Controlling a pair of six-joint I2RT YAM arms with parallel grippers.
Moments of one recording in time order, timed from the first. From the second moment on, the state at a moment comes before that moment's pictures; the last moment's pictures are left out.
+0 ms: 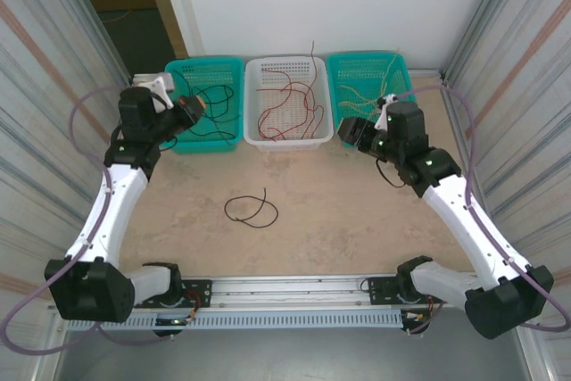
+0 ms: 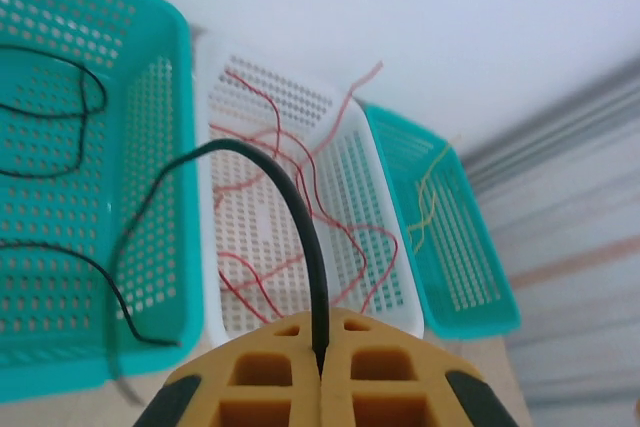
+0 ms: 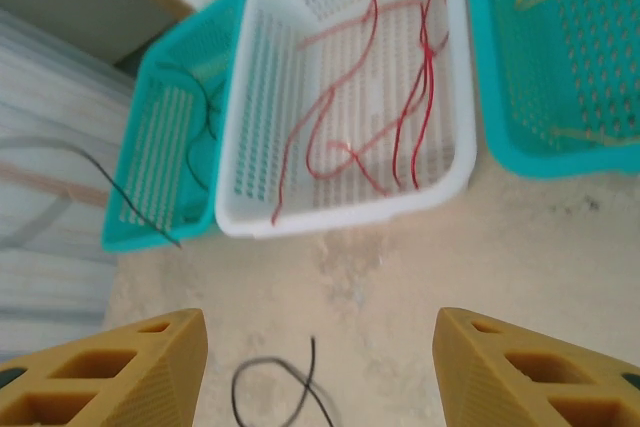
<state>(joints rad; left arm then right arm) -0.06 1.21 1.13 -0.25 0.41 -0.61 0.41 1.09 1.07 -0.53 -0.15 0.71</state>
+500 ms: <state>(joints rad) 0.03 1.56 1.44 -0.25 0.36 -0.63 0.75 1.31 1.20 -0.55 -0.02 0.65</state>
